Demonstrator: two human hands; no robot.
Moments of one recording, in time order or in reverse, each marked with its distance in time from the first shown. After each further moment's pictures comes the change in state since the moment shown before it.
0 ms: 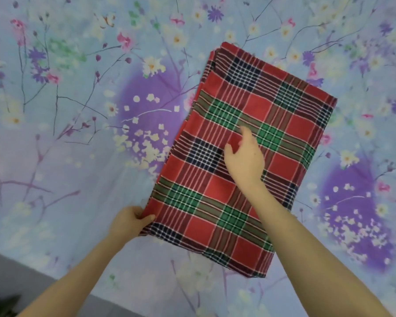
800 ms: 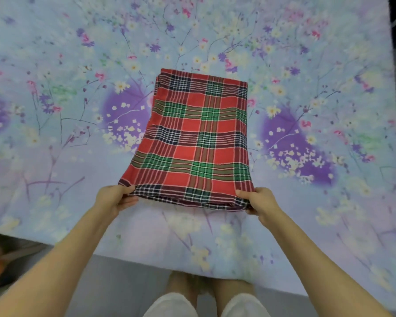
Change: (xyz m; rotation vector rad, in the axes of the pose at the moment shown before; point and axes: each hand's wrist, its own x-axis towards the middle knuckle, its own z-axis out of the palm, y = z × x) left_hand -0.142 0.015 0.004 -0.585 0.110 -0.039; right_hand -0.245 0.152 -0.103 0.855 -0.256 0.730
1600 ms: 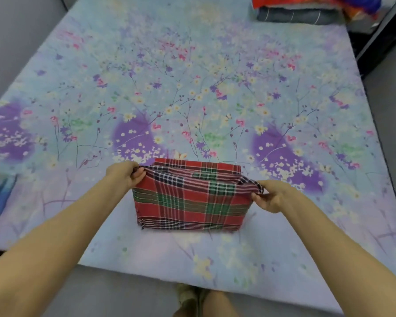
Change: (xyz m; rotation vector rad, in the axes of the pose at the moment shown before) left_hand -0.060 0.073 0.027 -0.187 0.024 0.127; right_hand -0.055 -0.042 -0.051 0.296 -0.082 0.327
